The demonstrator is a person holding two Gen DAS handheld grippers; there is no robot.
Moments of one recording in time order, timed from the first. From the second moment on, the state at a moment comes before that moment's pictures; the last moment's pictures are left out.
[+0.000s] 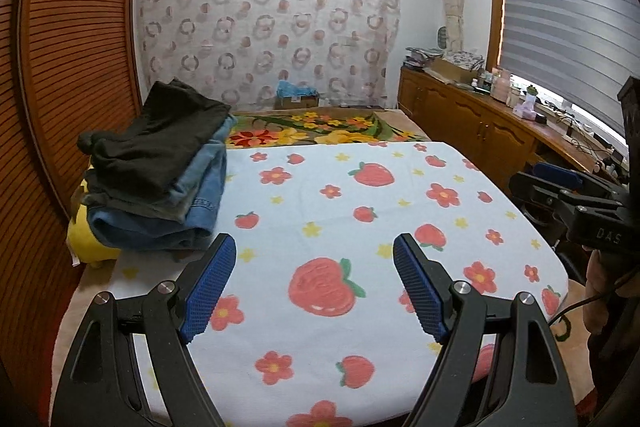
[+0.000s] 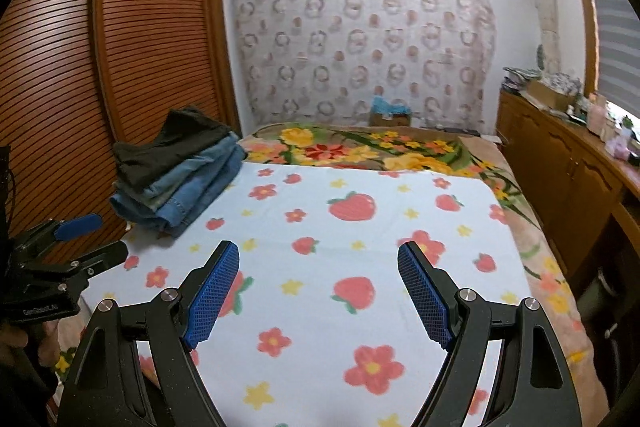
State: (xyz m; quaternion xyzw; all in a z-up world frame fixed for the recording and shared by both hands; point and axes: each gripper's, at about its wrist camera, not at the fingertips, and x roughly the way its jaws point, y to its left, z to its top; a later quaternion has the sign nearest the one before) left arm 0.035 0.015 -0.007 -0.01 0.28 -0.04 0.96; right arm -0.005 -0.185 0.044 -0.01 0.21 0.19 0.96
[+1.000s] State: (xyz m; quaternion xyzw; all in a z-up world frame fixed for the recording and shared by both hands) left arm 0.012 0.013 0.065 -0.01 0.21 -0.04 0.98; right arm -0.072 -0.169 0.059 0.00 0.14 0.15 0.98
